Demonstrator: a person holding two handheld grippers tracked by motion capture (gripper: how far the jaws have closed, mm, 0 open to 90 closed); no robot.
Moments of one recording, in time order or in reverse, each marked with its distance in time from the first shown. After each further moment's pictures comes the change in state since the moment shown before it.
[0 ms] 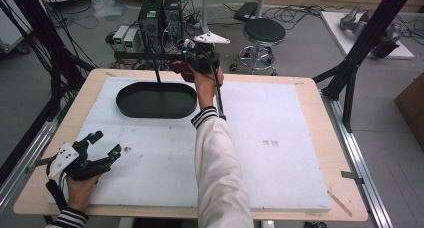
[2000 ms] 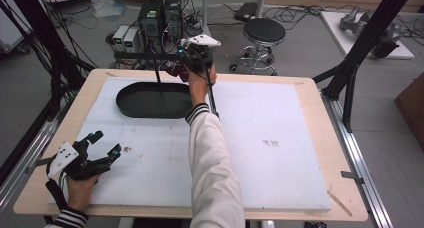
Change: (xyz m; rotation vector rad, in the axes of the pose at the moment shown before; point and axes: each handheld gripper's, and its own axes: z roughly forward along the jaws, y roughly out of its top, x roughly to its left) left arm 0.000 0.000 0.000 0.002 -0.001 -0.010; right arm 0.000 -0.012 0.033 -0.024 -0.045 -0.017
